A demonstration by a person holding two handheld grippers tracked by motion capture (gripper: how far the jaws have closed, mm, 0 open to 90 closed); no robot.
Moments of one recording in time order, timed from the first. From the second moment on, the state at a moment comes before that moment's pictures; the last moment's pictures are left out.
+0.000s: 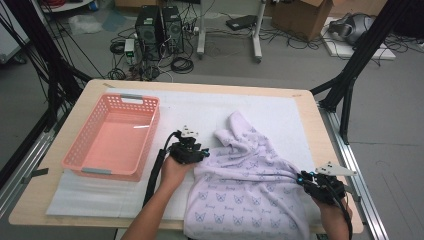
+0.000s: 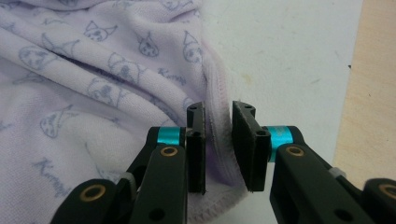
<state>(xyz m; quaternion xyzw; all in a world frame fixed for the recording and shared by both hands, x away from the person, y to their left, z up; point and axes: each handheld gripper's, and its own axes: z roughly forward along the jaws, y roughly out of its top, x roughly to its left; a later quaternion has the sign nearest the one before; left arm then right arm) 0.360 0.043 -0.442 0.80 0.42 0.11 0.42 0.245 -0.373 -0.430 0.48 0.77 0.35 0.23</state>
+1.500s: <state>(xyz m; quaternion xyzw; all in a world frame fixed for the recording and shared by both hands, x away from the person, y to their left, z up) 0.311 0.105 -0.447 0.78 0.41 0.16 0.44 0.336 -0.288 -0.442 0.45 0.80 0.36 0.16</state>
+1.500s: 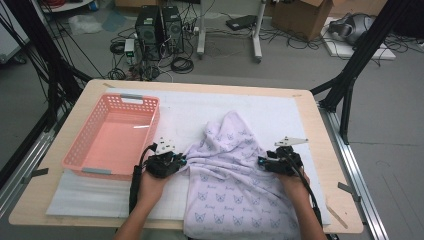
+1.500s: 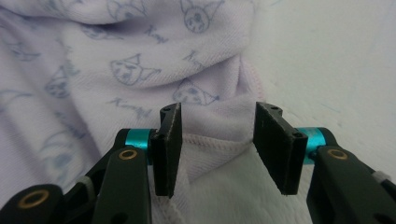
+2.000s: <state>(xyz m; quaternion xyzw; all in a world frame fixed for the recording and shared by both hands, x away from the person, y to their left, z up) 0.298 0.095 -0.442 0.78 0.38 0.09 0.49 0.280 -0.347 -0.430 0.47 0.81 0.24 0.26</state>
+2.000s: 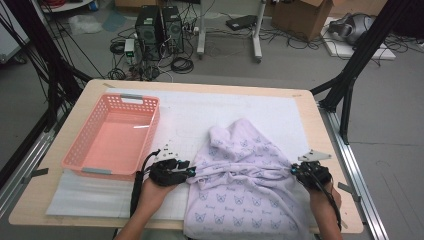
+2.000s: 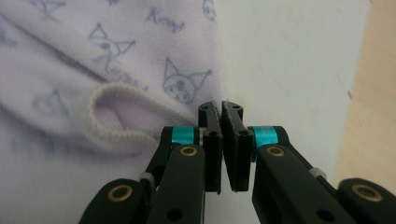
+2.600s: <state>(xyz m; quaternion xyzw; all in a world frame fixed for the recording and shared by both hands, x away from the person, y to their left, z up) 0.379 0.058 -0.443 0.77 0.44 0.11 0.46 0.263 -0.355 -0.423 0.47 0.77 0.37 0.24</state>
